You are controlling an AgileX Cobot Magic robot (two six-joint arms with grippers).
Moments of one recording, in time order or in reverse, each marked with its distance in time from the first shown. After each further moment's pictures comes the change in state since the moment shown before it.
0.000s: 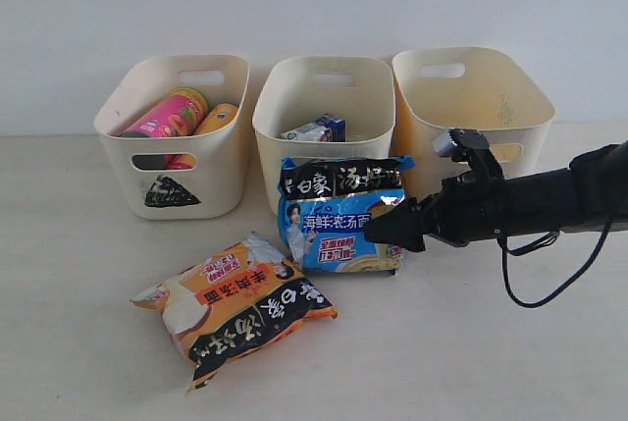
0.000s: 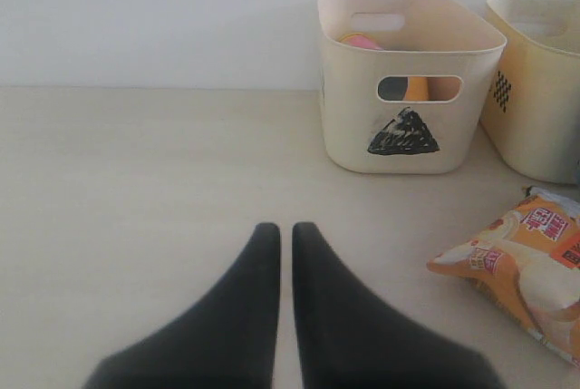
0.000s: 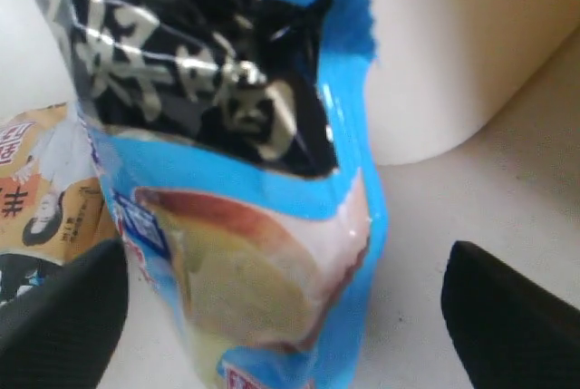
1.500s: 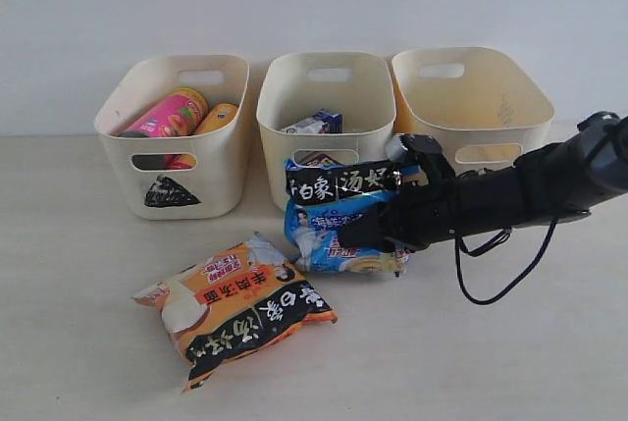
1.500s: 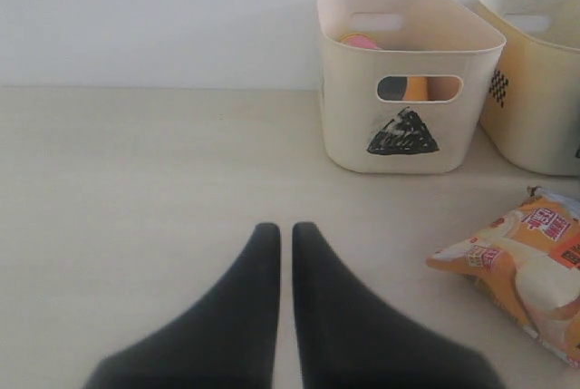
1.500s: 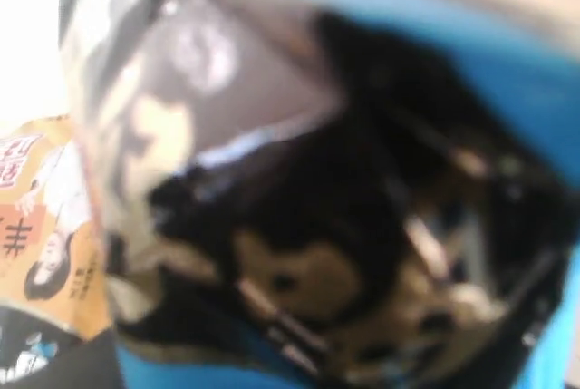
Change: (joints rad) left arm 0.000 0.000 0.000 0.000 0.000 0.000; right arm 0.111 0.054 -0.096 -0.040 -0.058 0.126
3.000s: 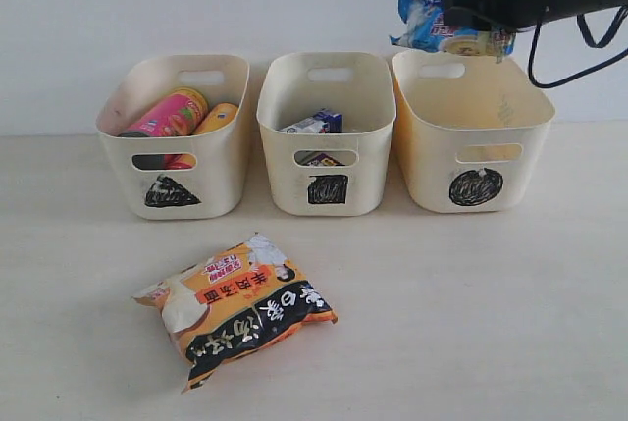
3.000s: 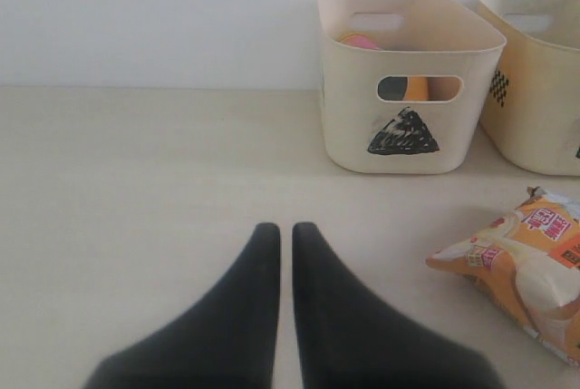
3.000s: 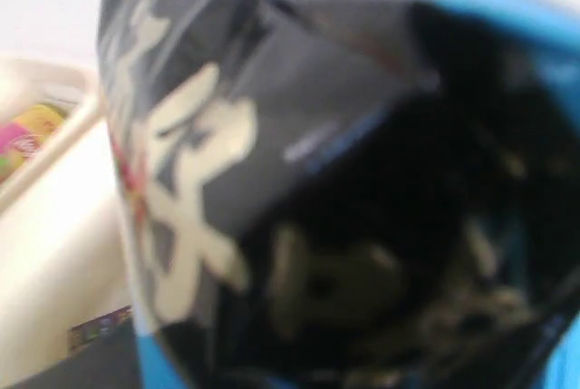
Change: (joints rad) left arm 0.000 0.000 0.000 0.000 0.000 0.000; right arm -0.121 -0.344 -0.333 -0.601 -0.368 0.756
